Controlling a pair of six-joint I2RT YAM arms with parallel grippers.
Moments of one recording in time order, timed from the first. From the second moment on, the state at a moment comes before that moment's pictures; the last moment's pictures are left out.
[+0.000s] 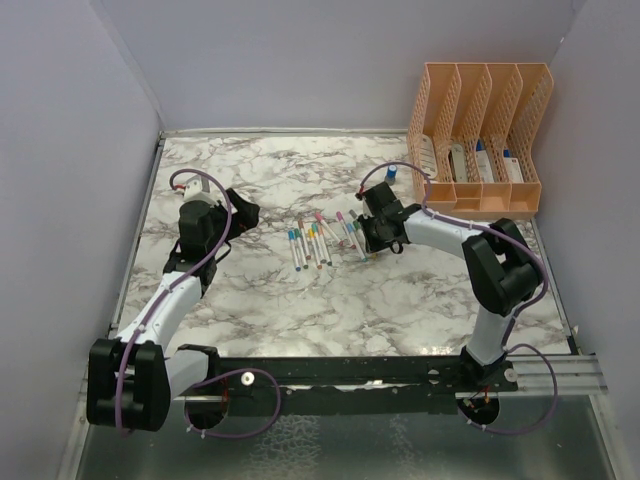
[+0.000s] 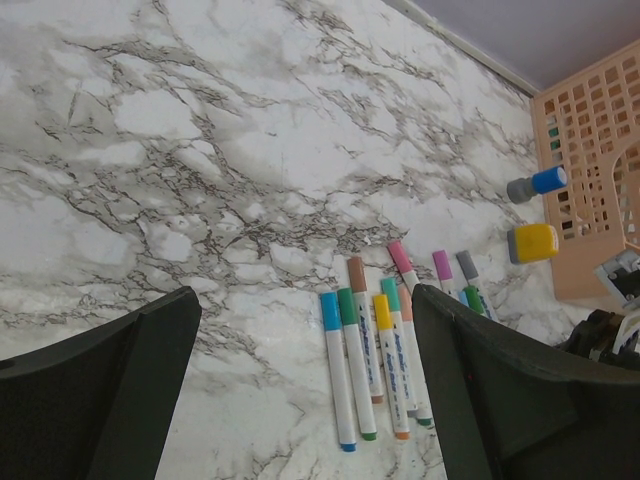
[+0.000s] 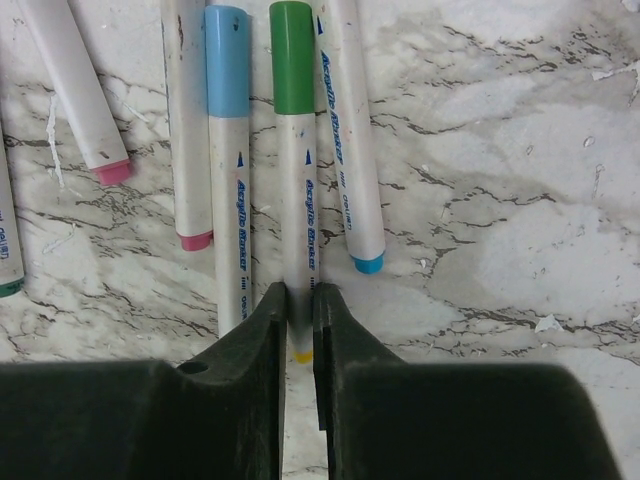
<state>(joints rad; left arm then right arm) -0.11 1.10 0.58 0.19 0.08 -0.61 0.56 1.83 1.13 -0.34 0.03 0.15</state>
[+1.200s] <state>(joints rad) -0.54 1.60 0.98 0.22 0.11 -0.79 0.60 1.55 1.09 -0.23 -0.14 0.08</state>
